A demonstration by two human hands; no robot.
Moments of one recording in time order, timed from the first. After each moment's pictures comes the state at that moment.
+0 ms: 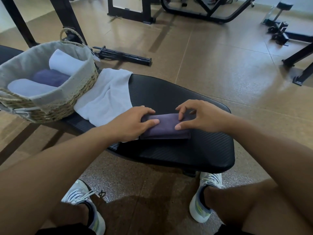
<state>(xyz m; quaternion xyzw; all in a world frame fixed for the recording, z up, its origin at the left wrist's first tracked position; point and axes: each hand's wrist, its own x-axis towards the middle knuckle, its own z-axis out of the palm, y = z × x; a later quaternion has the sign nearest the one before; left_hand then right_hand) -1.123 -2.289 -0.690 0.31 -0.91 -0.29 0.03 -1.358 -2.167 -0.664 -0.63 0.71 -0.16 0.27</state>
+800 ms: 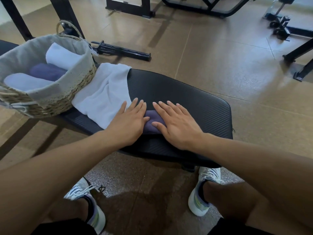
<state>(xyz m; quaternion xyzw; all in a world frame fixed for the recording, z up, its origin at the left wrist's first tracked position) -1.120 -2.279 -0.719 0.32 -0.94 -0.04 -0.07 -1.289 -2.171 -0.721 -0.68 0.73 -0.03 0.06</state>
